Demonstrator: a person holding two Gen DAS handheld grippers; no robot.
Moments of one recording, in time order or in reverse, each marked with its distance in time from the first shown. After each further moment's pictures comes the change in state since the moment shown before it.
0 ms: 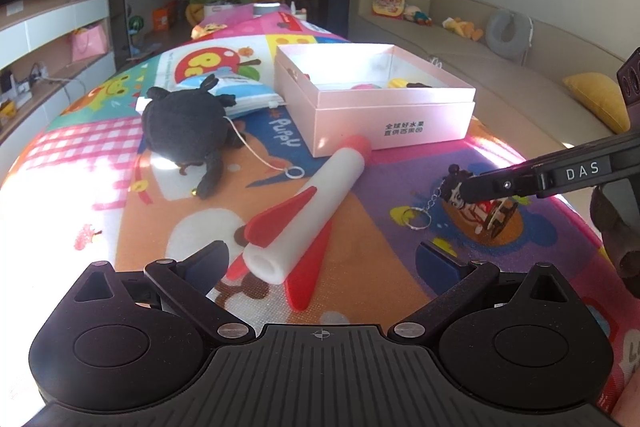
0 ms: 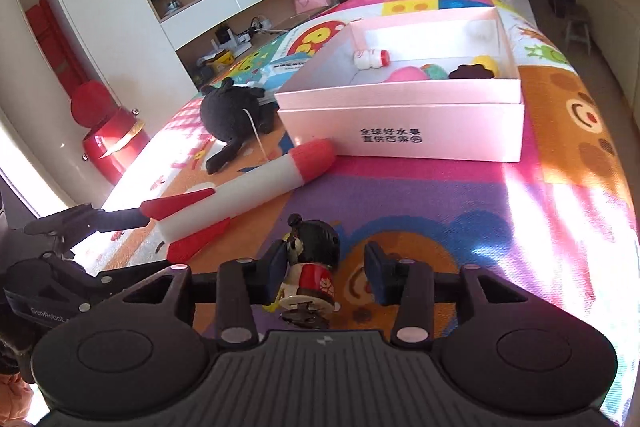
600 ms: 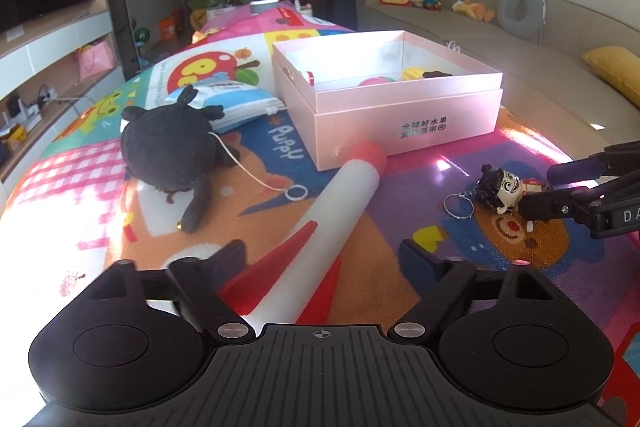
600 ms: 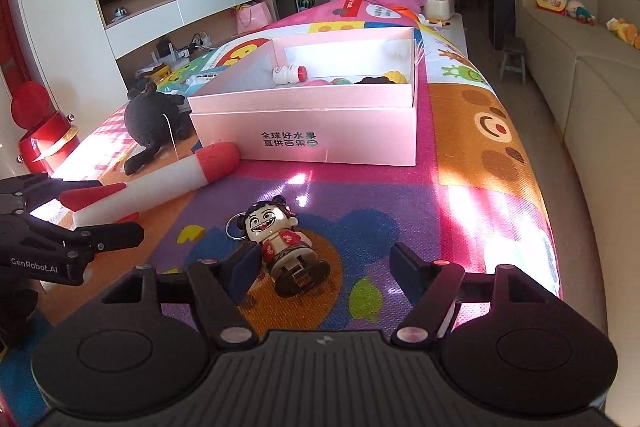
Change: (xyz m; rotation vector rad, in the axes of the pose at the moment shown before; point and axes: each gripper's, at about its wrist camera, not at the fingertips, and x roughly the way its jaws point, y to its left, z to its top) left arm 0.047 -0.013 0.017 0.073 0.021 0.071; right arm -0.007 -0.022 -0.018 -0.052 -0.077 -0.227
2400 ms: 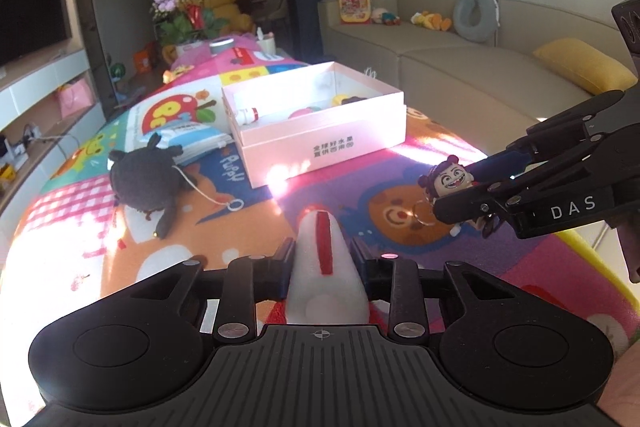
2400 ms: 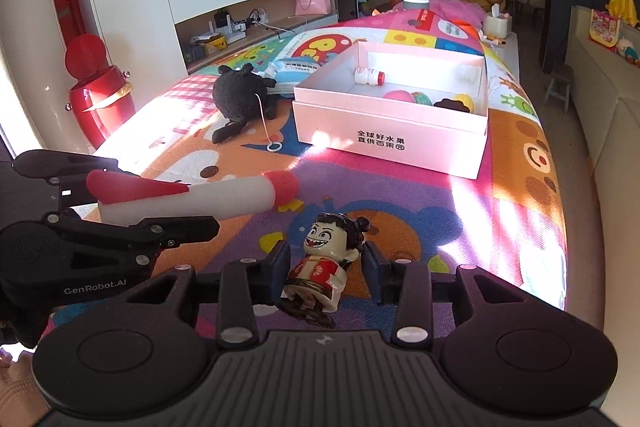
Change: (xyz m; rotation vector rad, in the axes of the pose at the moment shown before) left arm -0.087 -0.055 -0.010 0.092 -0.088 -0.045; right arm -0.062 0.049 0.002 -0.158 0.035 0.101
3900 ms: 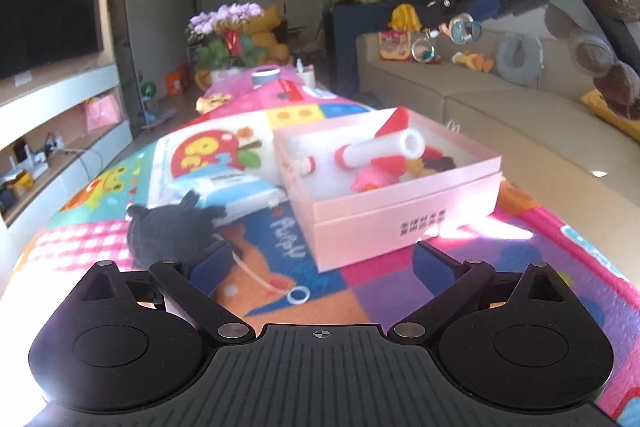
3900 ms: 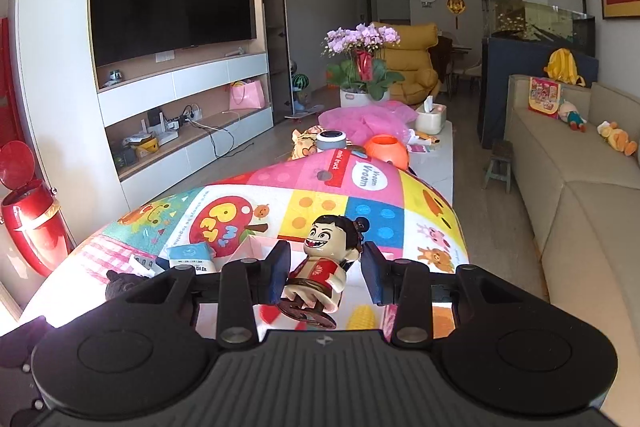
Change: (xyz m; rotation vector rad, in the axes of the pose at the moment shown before) left arm 0.081 0.065 0.031 -0.077 -0.087 0.093; right arm 0.032 -0.088 0.179 0.059 -0.253 -0.179
